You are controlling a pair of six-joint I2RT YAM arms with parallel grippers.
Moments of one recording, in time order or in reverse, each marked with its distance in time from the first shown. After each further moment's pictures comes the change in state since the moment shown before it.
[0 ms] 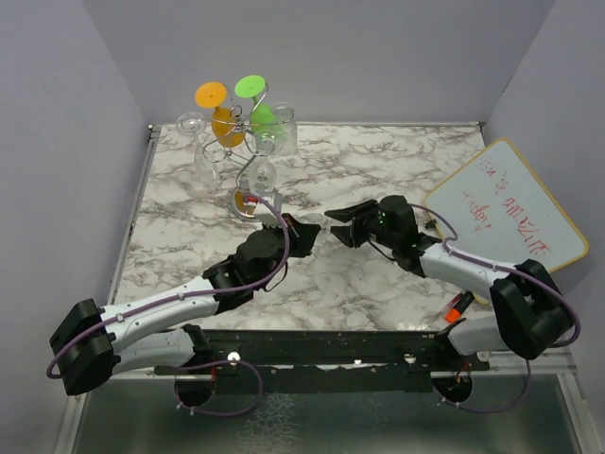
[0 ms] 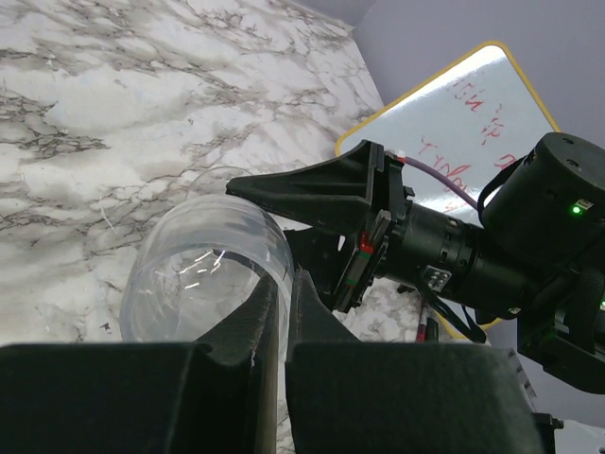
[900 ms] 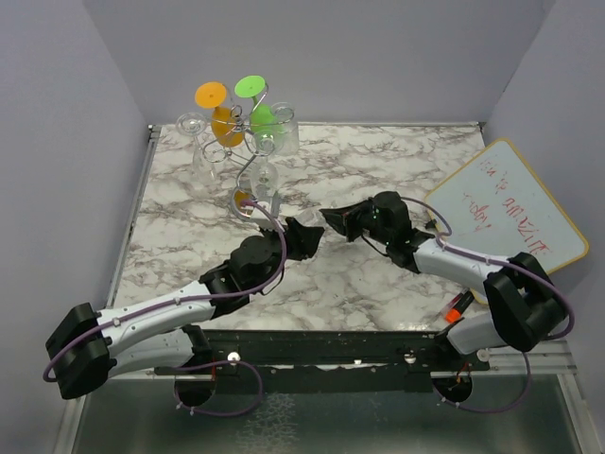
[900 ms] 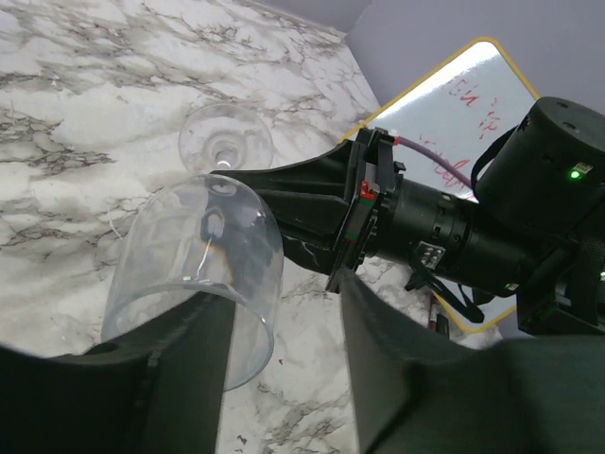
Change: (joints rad) left arm 0.000 -0.027 -0.053 0.070 0.001 0.068; right arm 0.029 0.074 0.062 0.056 0.025 0.012
